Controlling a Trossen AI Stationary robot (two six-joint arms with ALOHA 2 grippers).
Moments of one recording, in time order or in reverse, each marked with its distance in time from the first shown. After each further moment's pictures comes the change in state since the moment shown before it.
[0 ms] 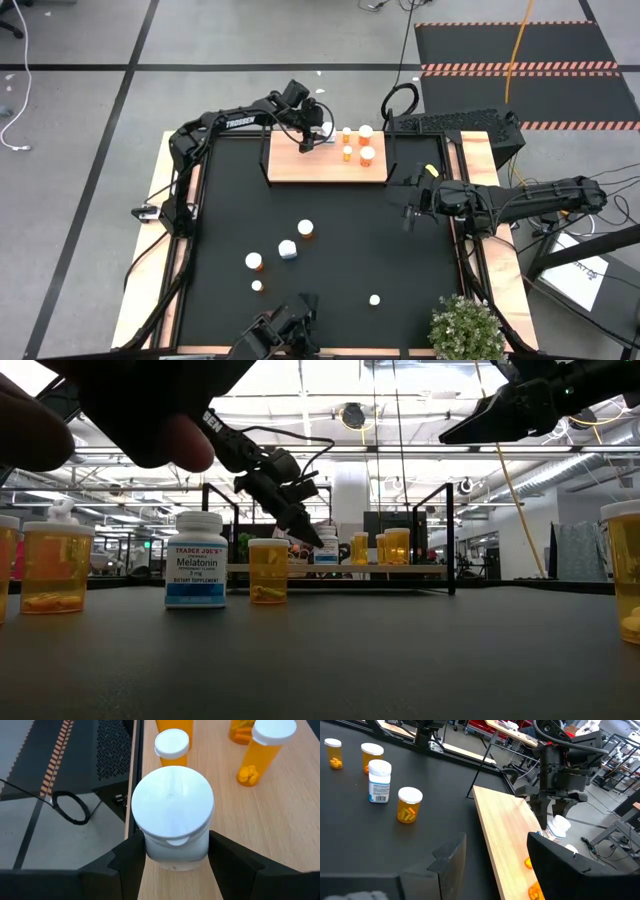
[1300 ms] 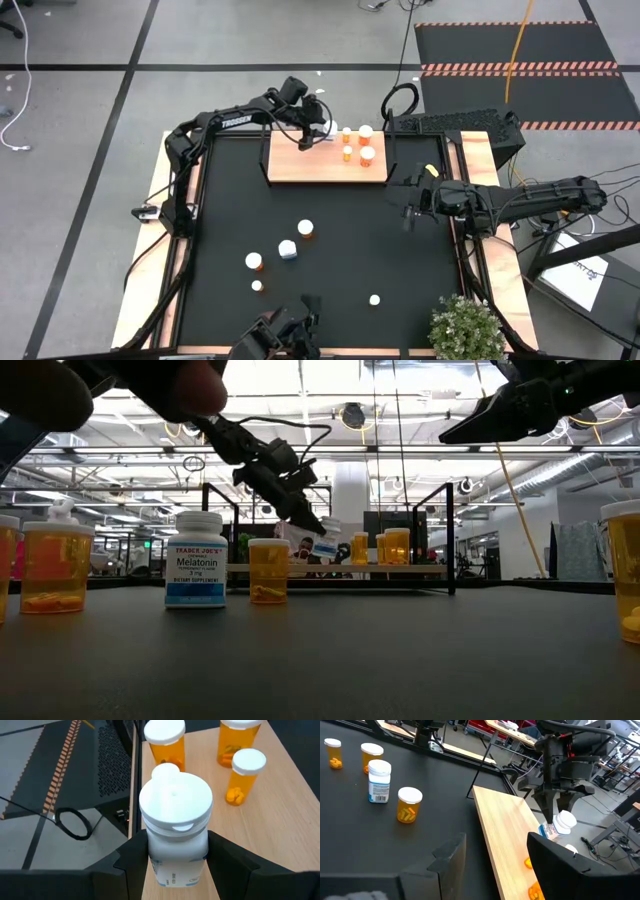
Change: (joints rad) left arm -0.003 -0.041 0.000 0.010 0.054 0.016; right arm 0.000 0.000 0.000 0.000 0.000 0.000
